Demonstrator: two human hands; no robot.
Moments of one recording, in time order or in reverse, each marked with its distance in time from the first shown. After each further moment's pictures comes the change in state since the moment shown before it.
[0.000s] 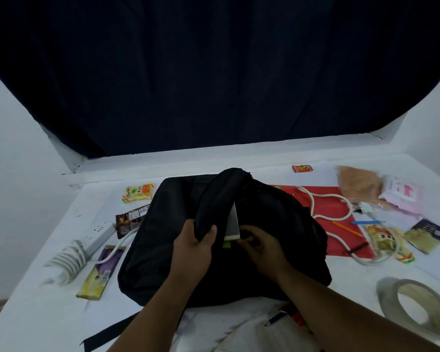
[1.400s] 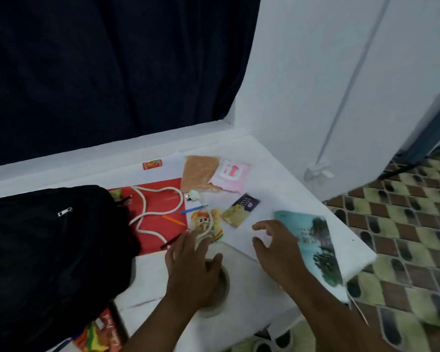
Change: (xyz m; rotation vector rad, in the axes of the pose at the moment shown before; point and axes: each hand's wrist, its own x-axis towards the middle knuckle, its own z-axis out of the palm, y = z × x) left_hand -0.144 0.037 0.363 0.780 -0.339 0.508; right_hand -0.154 0.079 -0.382 -0.425 0.459 0.271
